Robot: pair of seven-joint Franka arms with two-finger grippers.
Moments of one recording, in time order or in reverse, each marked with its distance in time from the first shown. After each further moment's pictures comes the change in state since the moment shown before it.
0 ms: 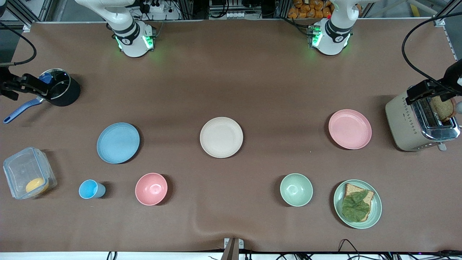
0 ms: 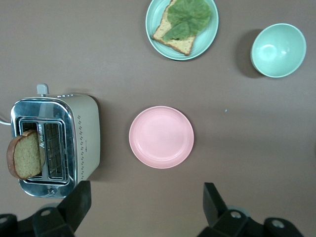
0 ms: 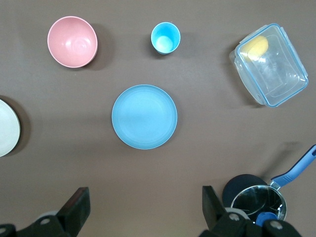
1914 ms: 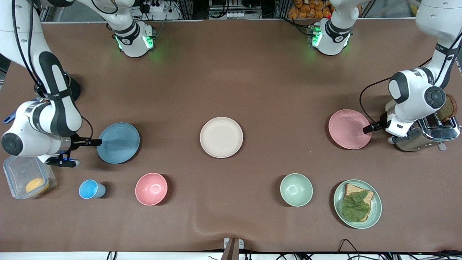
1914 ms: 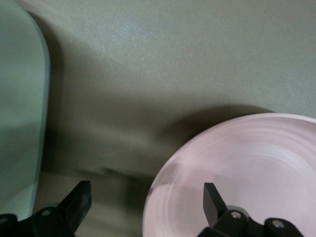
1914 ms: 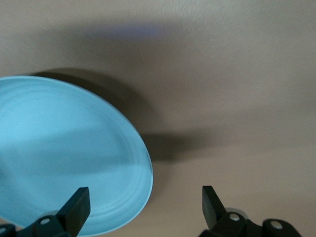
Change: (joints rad) left arm 0.222 0.240 0.007 -0.841 0.003 1.067 -0.049; right arm -0.131 0.558 -0.005 -0.237 0.032 0.479 -0.022
